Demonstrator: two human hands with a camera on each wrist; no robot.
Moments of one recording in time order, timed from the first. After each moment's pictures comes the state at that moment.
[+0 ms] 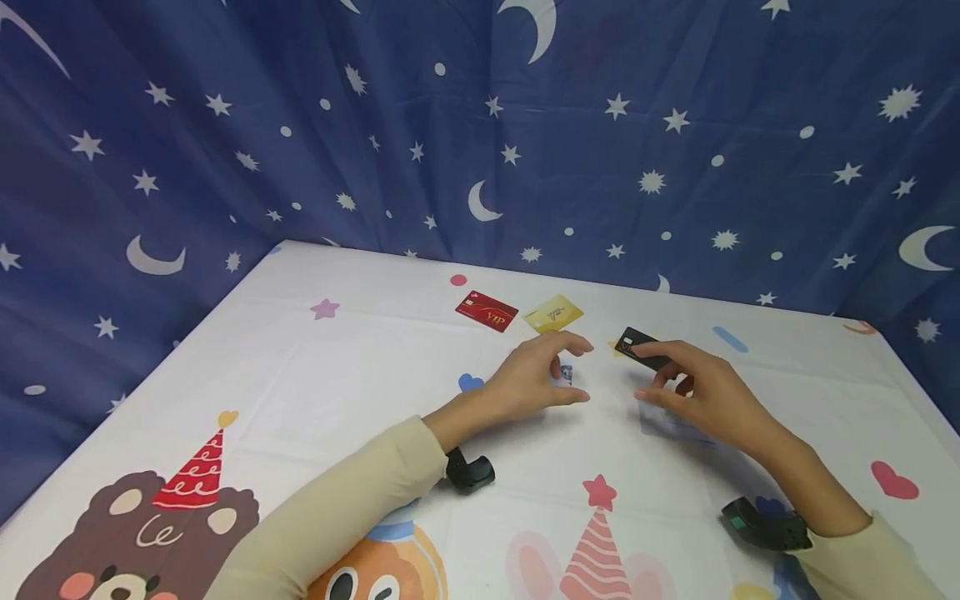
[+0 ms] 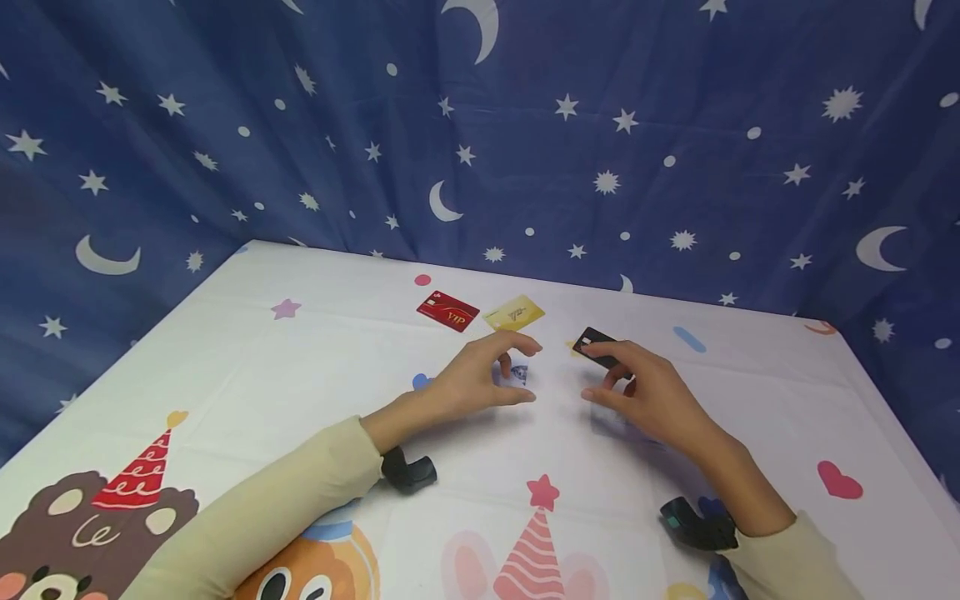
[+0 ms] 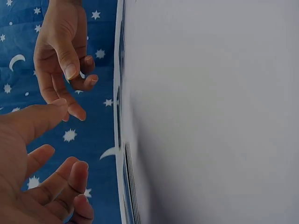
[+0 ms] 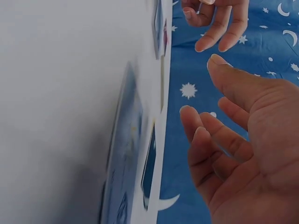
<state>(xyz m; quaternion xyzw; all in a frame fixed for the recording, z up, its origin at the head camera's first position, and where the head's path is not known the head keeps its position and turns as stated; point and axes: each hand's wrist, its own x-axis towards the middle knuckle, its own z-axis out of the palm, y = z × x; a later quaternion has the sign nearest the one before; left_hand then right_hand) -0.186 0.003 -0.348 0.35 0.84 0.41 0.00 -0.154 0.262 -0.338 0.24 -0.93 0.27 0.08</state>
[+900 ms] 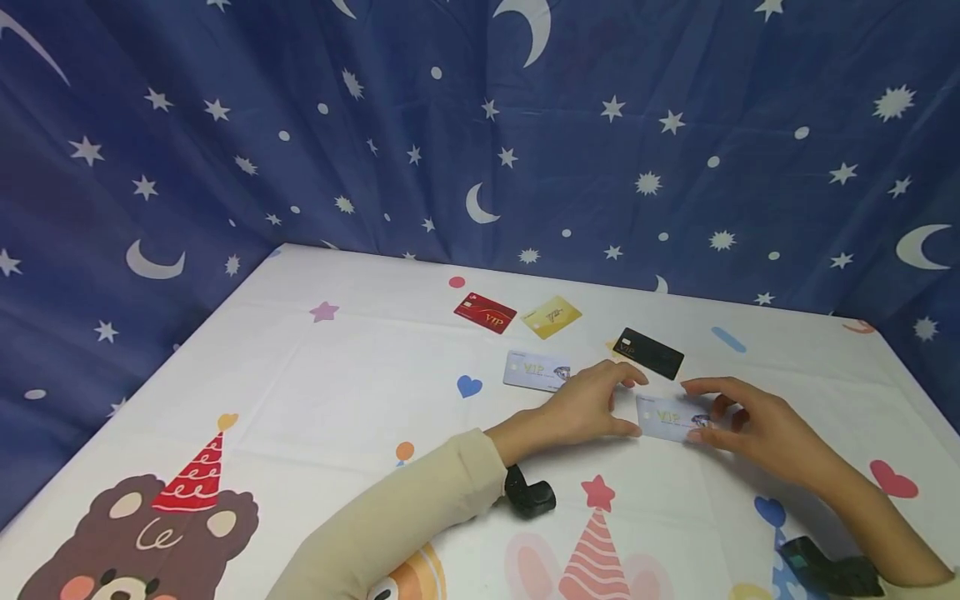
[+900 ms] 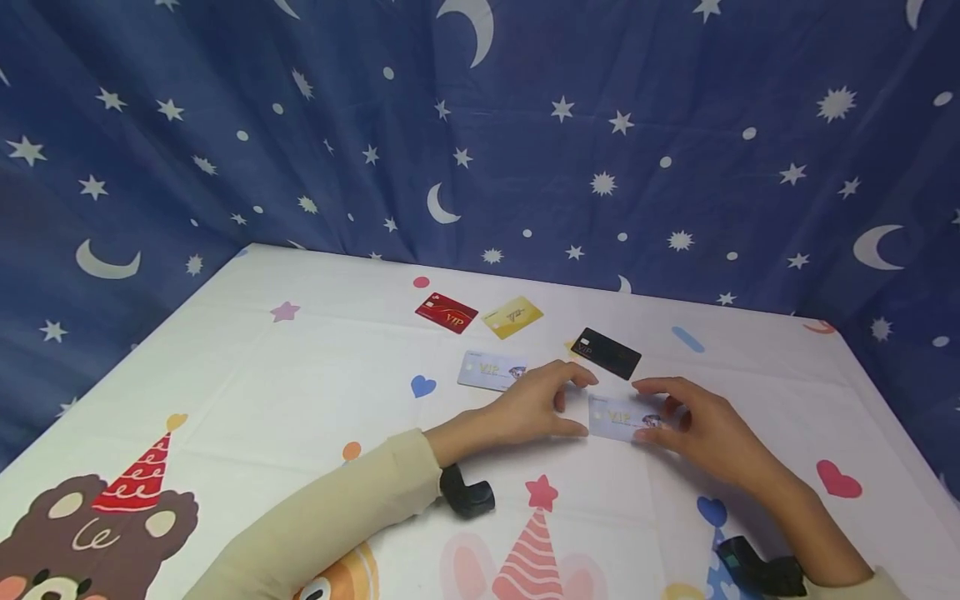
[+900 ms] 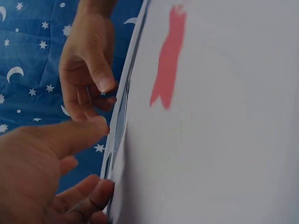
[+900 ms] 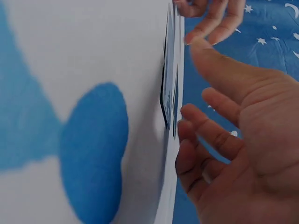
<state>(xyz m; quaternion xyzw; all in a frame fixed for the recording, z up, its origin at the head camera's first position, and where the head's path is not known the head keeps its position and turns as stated) -0.176 0.068 -0.366 0.37 0.86 0.34 0.05 -0.125 0.318 -0.355 0.17 -0.95 0.25 0.04</state>
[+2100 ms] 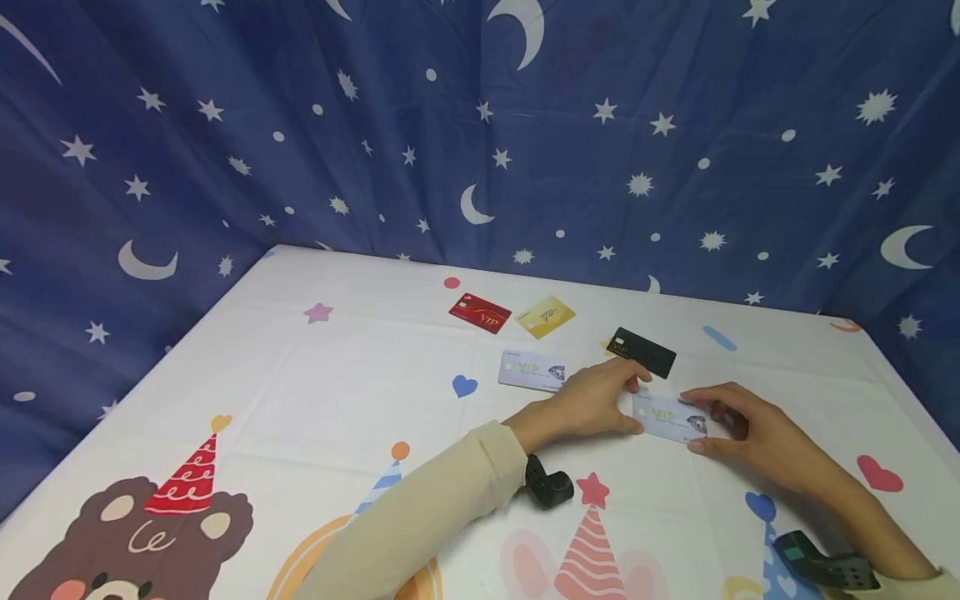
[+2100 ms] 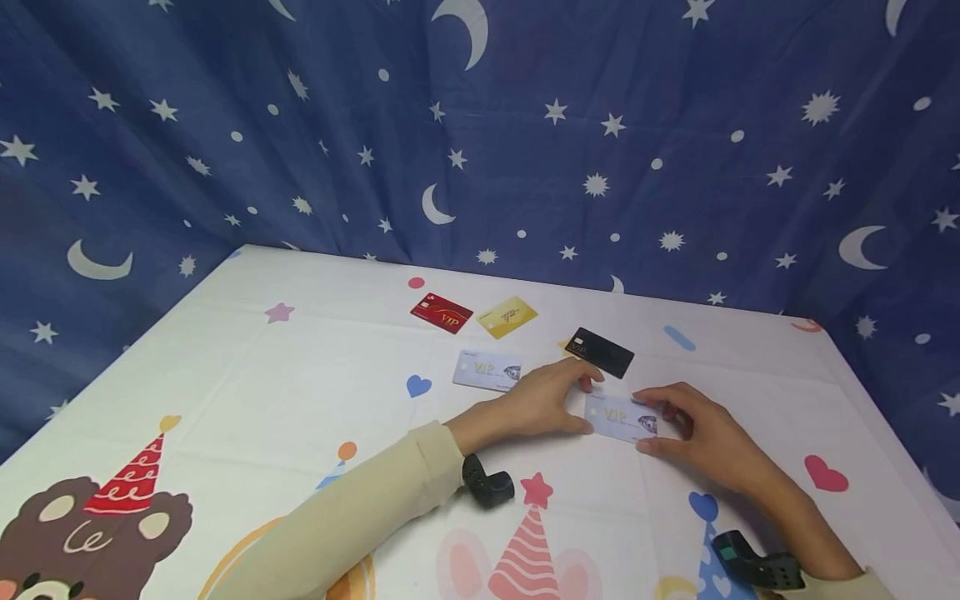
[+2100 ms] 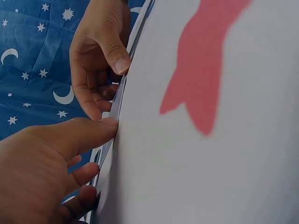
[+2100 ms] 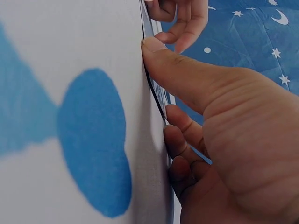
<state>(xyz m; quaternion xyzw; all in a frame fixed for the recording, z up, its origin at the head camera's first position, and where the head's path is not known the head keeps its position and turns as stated) -0.189 0.088 -0.376 0.40 0.87 0.29 0.03 -0.120 0.334 -0.373 0.15 -0.95 0.28 0.01</state>
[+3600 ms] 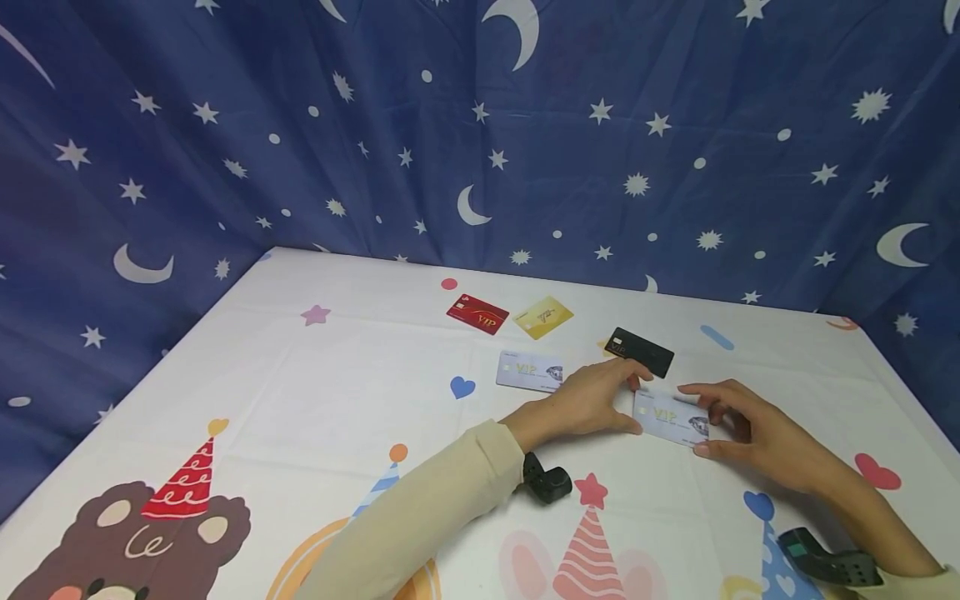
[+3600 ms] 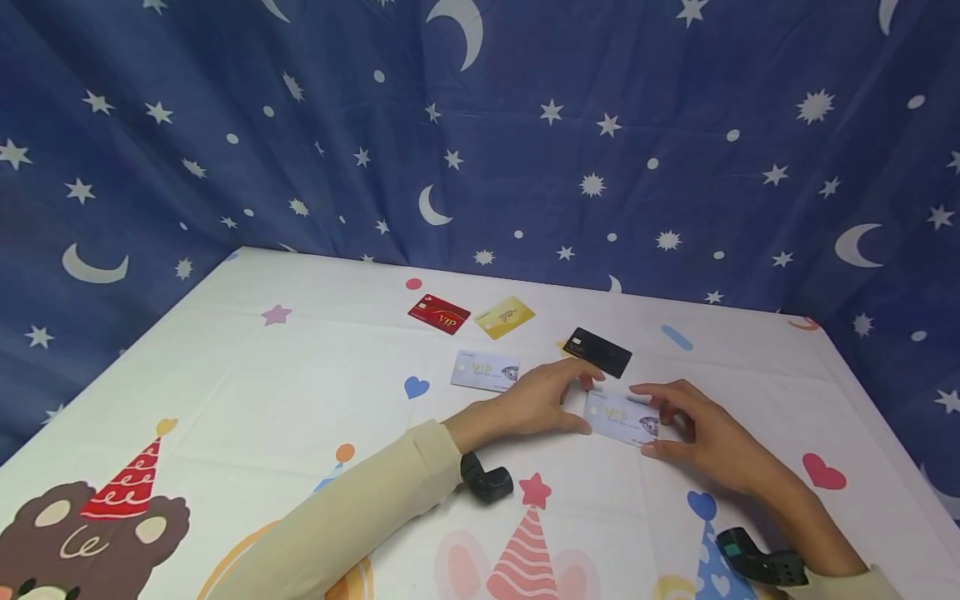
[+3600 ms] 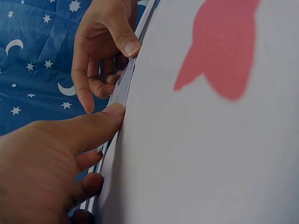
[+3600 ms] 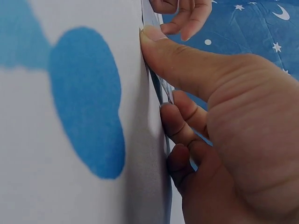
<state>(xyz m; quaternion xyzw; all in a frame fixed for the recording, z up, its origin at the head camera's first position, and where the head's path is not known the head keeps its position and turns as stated) -0.191 0.087 -0.377 0.42 0.86 0.30 0.03 -0.120 0.341 -0.372 0.19 -0.94 0.27 0.02</state>
